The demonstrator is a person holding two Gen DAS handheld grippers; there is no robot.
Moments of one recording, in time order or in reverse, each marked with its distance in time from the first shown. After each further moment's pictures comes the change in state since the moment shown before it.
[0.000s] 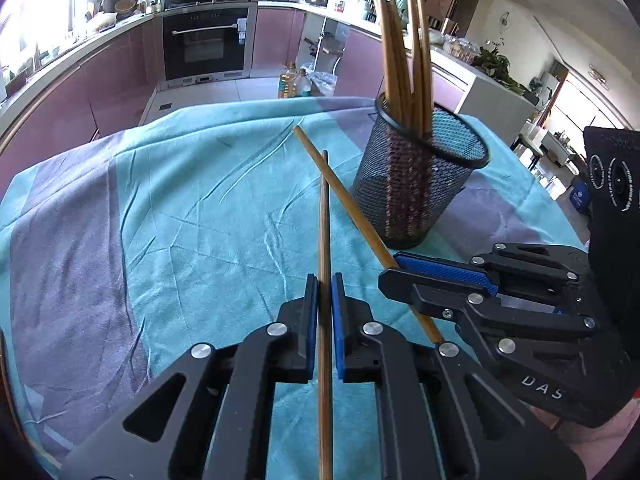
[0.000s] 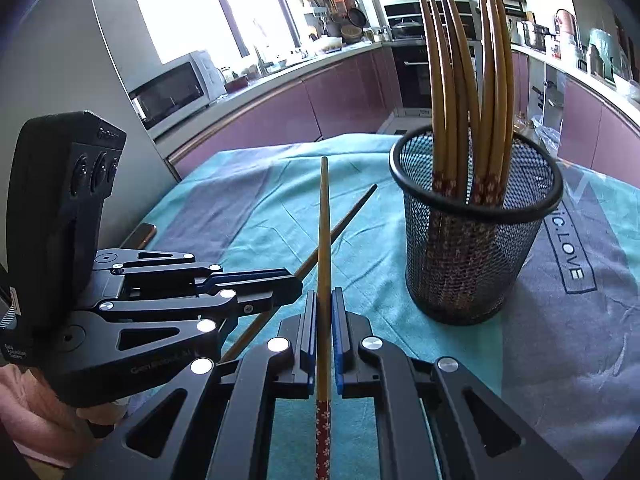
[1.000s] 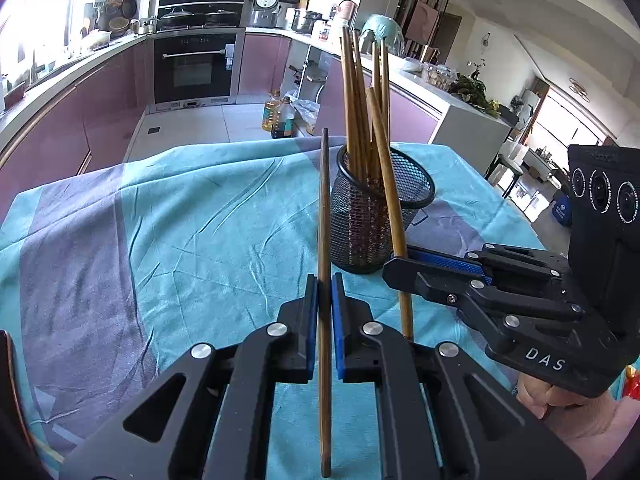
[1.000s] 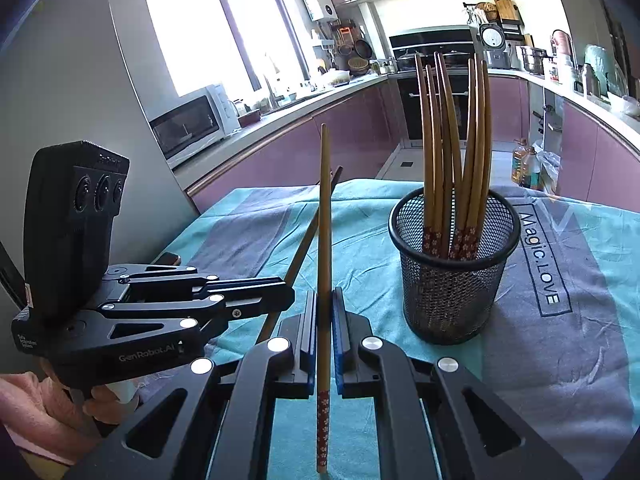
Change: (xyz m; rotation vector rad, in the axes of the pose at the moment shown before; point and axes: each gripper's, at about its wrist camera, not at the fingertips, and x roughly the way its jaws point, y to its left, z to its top) left arm -0.053 -0.006 0.005 0.012 -0.096 -0.063; right arm -0.048 0.000 0.008 -0.008 -0.118 0.032
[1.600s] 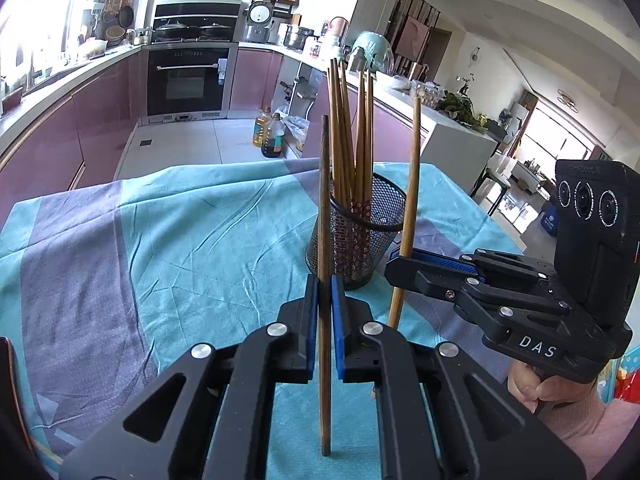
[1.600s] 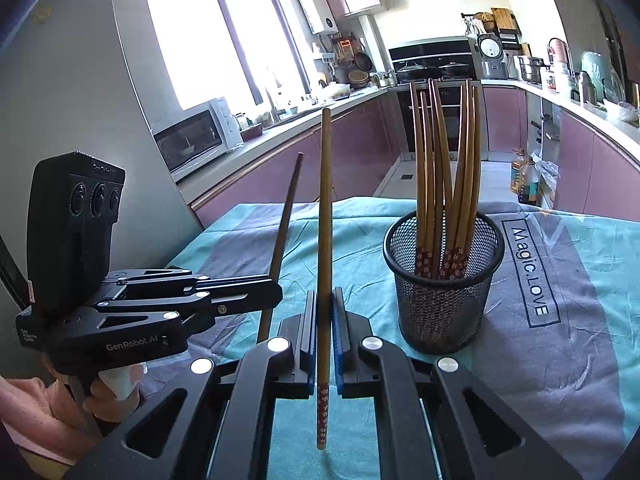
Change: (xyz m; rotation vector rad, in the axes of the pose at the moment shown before) left arm -0.020 0.004 0.004 -0.001 -0.062 -0.042; right arm -0.017 0.004 0.005 0.002 -0.047 0.002
